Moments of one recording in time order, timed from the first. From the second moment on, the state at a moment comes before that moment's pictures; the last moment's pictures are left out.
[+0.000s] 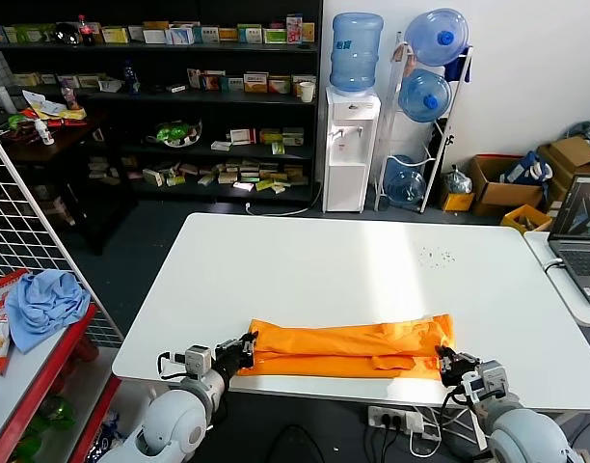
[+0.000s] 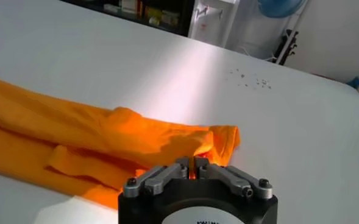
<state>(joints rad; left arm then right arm) 1.15 -1.06 -0.08 -1.79 -0.68 0.36 -0.21 -1.44 0.86 0.45 1.90 0.50 -0.48 0.13</state>
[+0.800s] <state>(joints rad) 1.18 -1.10 -0.11 -1.75 -0.74 0.37 -0.24 -1.48 0.86 0.45 1.96 0.52 -0.49 0.15</state>
